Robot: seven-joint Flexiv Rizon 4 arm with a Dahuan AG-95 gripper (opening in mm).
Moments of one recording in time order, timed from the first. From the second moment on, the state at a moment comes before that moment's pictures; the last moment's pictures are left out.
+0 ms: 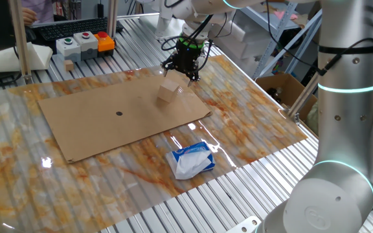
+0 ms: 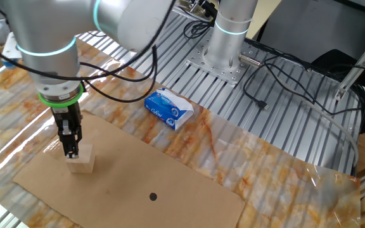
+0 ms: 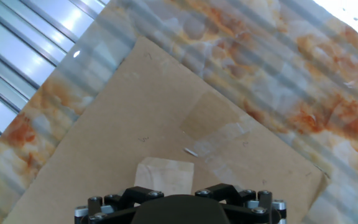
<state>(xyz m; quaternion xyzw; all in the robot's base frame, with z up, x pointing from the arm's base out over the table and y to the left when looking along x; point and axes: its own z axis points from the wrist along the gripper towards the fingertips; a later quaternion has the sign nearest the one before) 0.668 -0.154 0.080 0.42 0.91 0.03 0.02</state>
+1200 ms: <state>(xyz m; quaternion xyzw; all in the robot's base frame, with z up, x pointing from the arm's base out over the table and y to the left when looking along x) 0.667 -0.146 0.064 0.43 0.90 0.02 0.03</state>
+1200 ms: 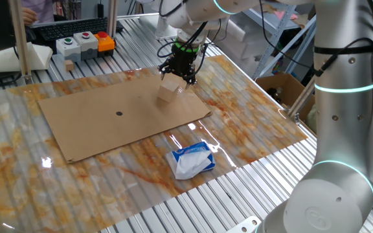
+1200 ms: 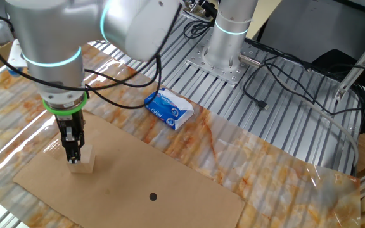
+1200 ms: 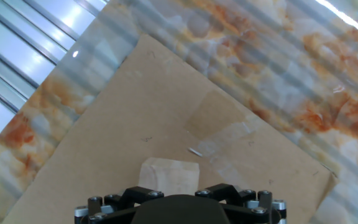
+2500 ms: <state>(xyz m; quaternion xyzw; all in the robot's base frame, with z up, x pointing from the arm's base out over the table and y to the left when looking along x) 0.679 -0.140 0.023 0.45 0.89 0.02 0.03</state>
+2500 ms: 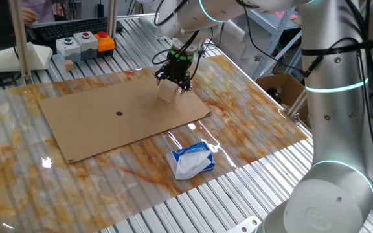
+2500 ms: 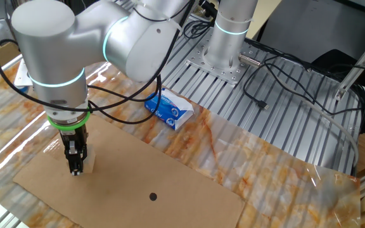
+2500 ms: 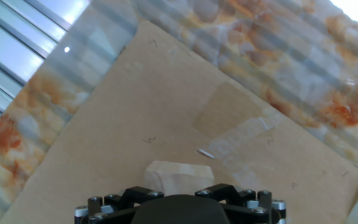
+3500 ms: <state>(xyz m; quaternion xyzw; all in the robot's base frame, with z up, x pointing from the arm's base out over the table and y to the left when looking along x) 0.679 -0.139 0.020 0.46 0.88 0.03 0.04</state>
